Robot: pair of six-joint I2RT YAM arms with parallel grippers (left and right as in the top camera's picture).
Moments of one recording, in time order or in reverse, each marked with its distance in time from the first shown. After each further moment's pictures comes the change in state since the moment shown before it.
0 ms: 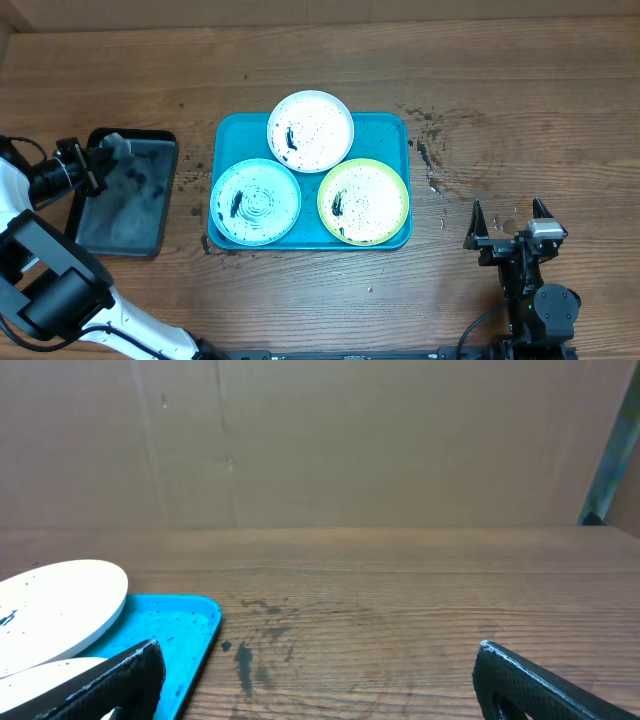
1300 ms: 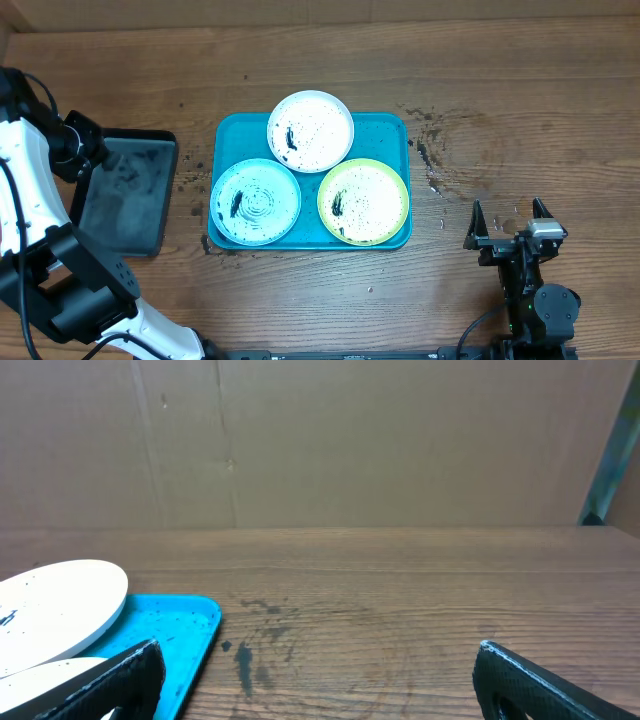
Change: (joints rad) left arm -0.204 -0.113 0.190 -0.089 -0.843 0.355; right arm 0.000 0.000 0.000 -0.001 0.000 0.000
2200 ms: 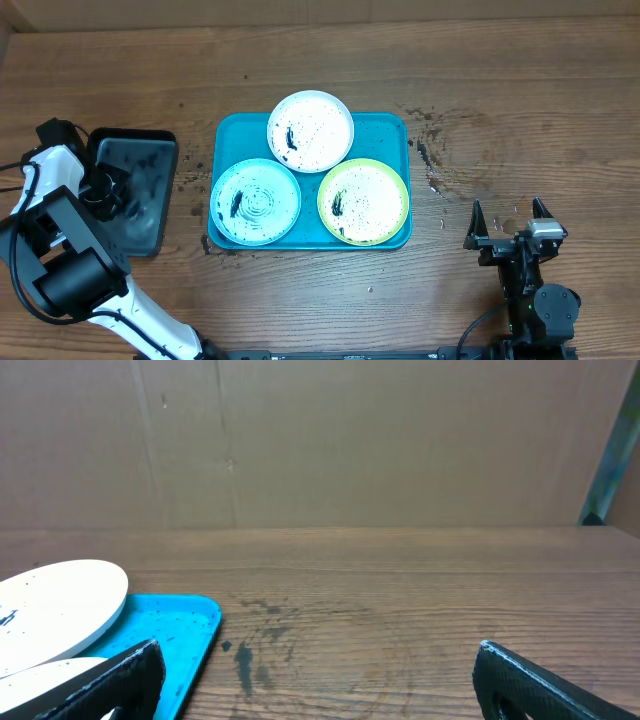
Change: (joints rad) left arm 0.018 0.149 -0.332 0.288 -0.238 -0.185; right arm 0.000 0.000 0.000 0.000 0.000 0.000
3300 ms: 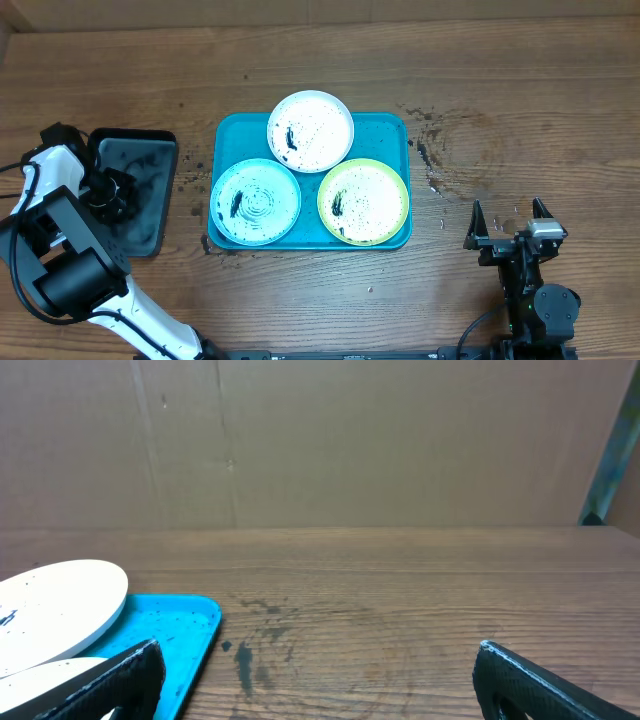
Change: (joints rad) left arm 0.000 0.000 0.000 -0.082 0.056 0.000; right arm 0.000 0.000 0.000 0.000 0.000 0.000
